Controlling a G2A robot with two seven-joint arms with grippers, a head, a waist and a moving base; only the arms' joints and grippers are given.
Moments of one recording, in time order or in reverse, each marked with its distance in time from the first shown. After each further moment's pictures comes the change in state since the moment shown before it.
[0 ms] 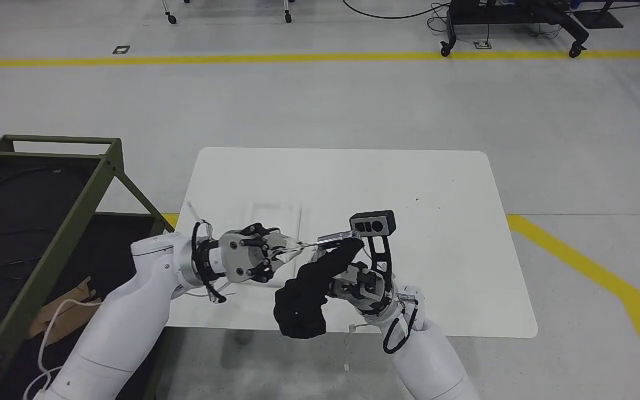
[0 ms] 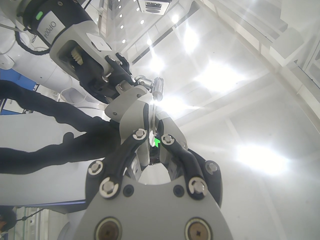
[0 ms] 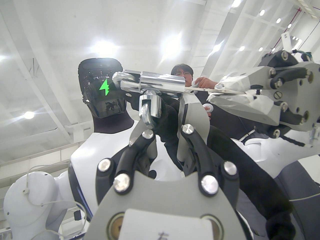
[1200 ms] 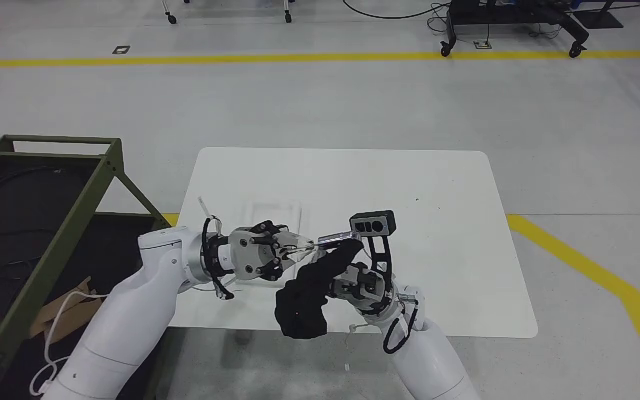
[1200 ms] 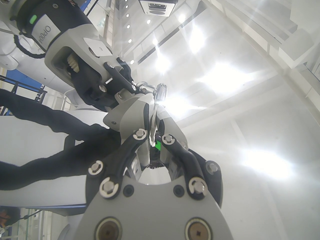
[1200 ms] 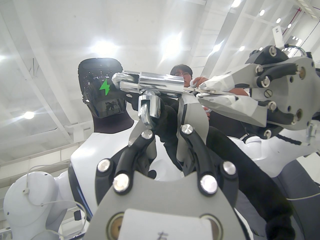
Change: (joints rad) left arm -0.041 -0.012 0.034 0.002 0.011 0.007 0.016; right arm 0.000 0.000 0.000 0.000 0.000 0.000 0.000
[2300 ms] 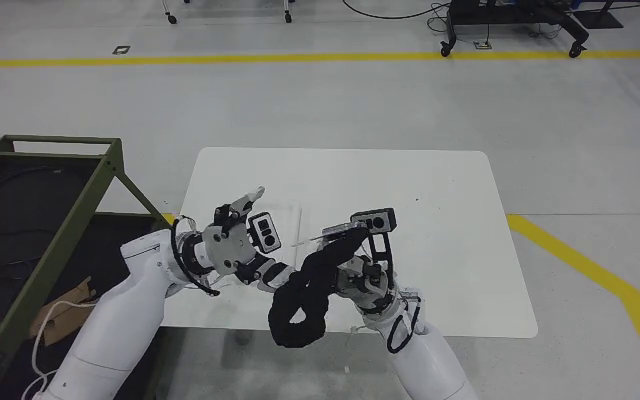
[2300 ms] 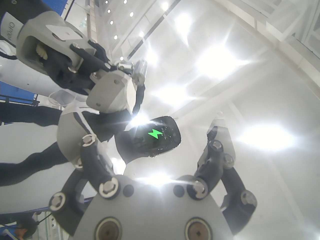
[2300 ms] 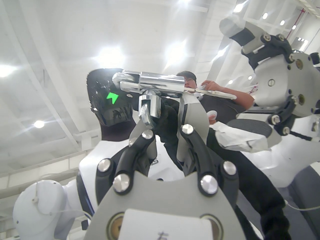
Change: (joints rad) left arm 0.065 0.005 -0.100 -0.002 -0.027 -0.135 -0.102; right arm -0.030 -0.001 0.005 -0.059 0.067 0.085 -0.083
